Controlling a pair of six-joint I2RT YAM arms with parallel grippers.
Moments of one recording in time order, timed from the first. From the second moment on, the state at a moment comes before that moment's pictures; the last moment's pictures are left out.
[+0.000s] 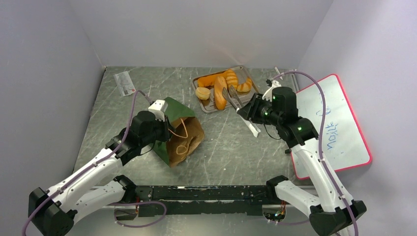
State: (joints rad) left arm -0.65 0.87 0.69 -0.32 -0.04 -0.41; right arm 0.37 0.97 1.12 -0.67 -0.15 0.53
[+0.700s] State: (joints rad) left arm -0.65 0.92 0.66 -0.23 -0.18 -0.53; right arm 0.47 0.94 1.13 -0.78 -0.40 0.49
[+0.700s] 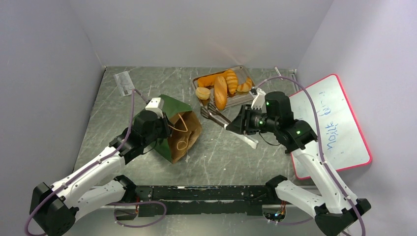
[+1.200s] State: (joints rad) left arm -0.65 0.96 0.66 -0.21 -0.20 -0.54; right arm 0.72 0.98 1.11 -0.76 -0.36 0.54
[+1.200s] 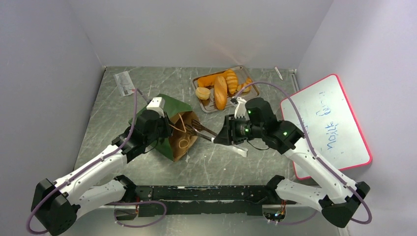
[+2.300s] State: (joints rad) left arm -0.65 0.88 0.66 -0.21 -0.18 -0.50; right arm 0.81 1.33 1.03 -0.42 -0.38 0.68
